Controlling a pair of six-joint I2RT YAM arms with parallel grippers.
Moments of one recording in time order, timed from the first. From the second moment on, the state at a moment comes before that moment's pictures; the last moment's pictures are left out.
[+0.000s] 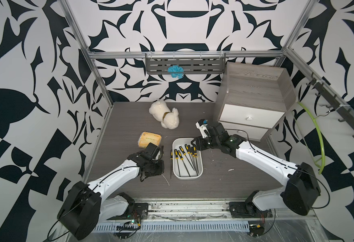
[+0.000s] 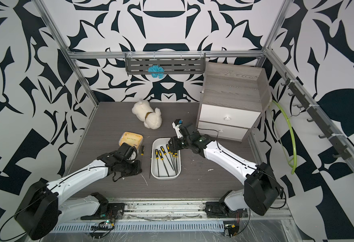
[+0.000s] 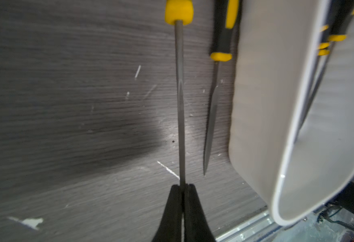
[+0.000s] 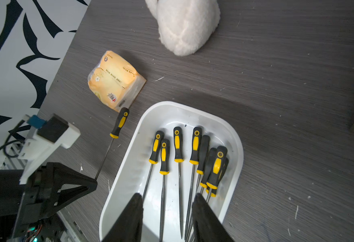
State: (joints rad) left arm -0.61 1.21 0.61 -0.62 0.24 -0.64; right arm 0.65 1.38 1.02 -0.41 -0.20 0.40
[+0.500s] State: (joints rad) left arm -0.67 1.32 0.59 -0.54 0.22 -0.68; right arm 0.65 1.38 0.98 -0.37 -0.22 0.40
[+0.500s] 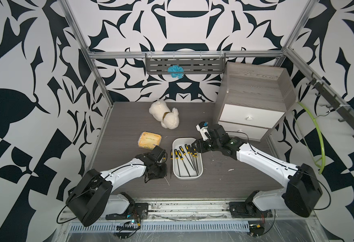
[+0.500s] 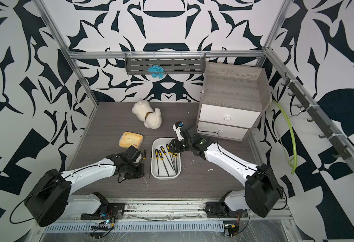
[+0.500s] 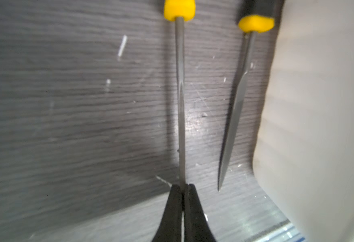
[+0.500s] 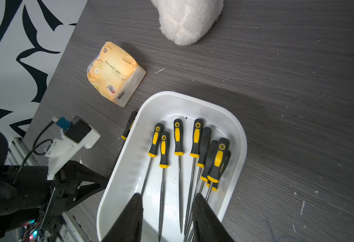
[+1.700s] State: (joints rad) left arm -0.71 1.14 0.74 -0.70 0.09 -0.70; right arm 0.78 1.84 1.21 -0.40 -0.14 0.33
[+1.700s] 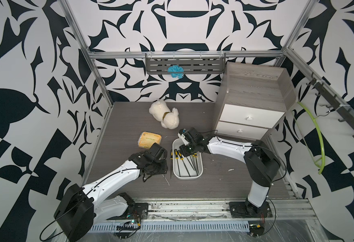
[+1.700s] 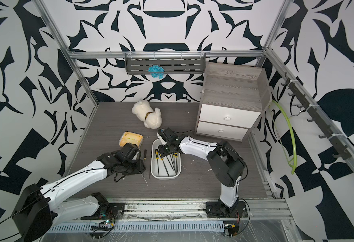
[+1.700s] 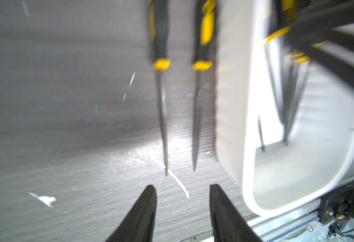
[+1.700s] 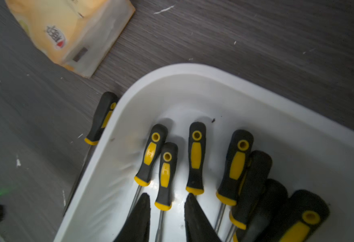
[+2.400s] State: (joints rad) left arm -0.68 1.14 0.76 -0.36 0.10 -0.53; right arm 0.81 2.00 1.37 -0.53 0.02 0.28
